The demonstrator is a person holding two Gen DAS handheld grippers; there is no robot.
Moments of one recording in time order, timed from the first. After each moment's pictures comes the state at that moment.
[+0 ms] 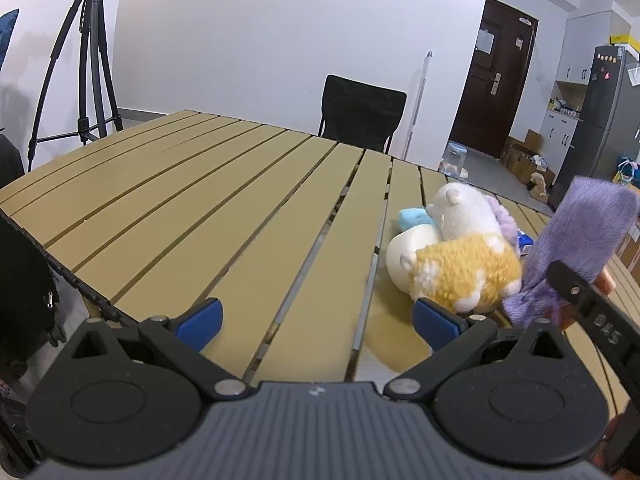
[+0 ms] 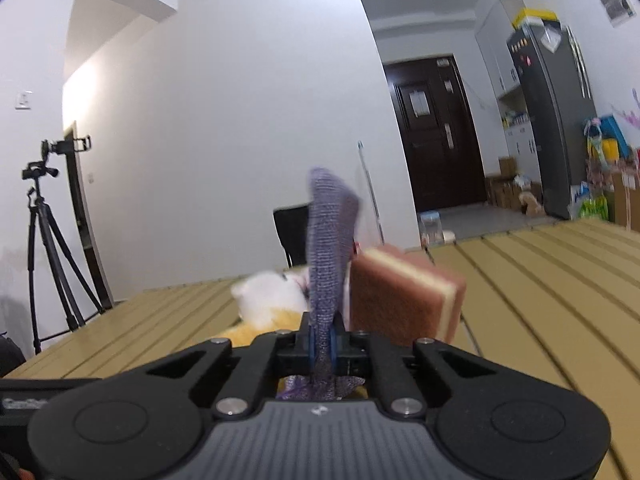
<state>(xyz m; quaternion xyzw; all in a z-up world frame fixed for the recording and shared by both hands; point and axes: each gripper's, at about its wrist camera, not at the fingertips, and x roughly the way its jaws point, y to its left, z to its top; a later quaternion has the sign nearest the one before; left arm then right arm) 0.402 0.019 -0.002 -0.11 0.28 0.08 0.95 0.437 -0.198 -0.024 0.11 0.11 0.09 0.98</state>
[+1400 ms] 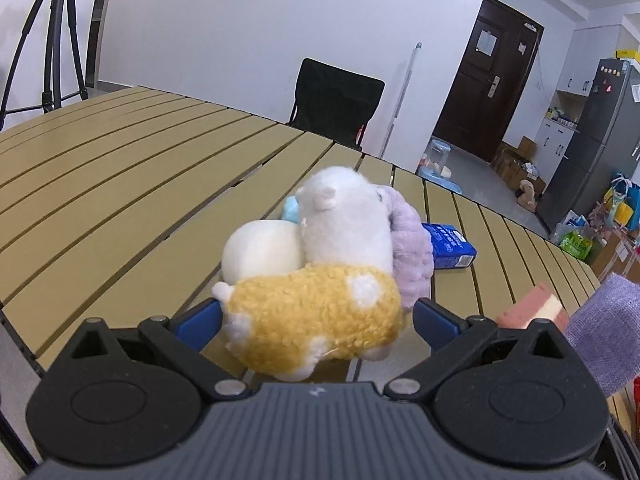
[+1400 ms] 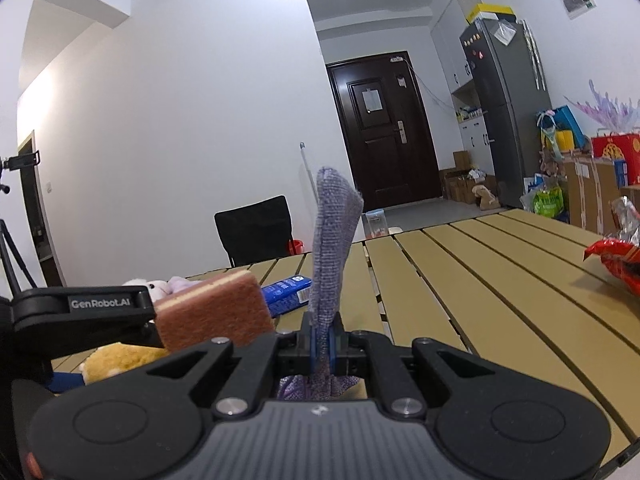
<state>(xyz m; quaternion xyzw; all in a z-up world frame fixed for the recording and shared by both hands) 0.470 -0.088 -0.013 -0.16 0.30 0.08 0.94 0.431 -0.300 -0.039 0.13 0.13 0.02 0.98</state>
